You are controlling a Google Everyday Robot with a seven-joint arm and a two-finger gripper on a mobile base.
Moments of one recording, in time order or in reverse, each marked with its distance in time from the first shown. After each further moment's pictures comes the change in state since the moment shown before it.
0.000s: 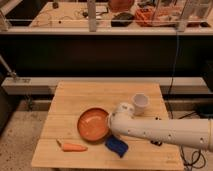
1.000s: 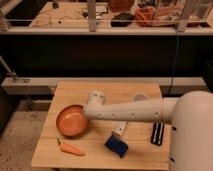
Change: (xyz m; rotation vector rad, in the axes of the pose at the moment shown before) arm 0.082 -0.125 0.067 0.082 0.001 -0.261
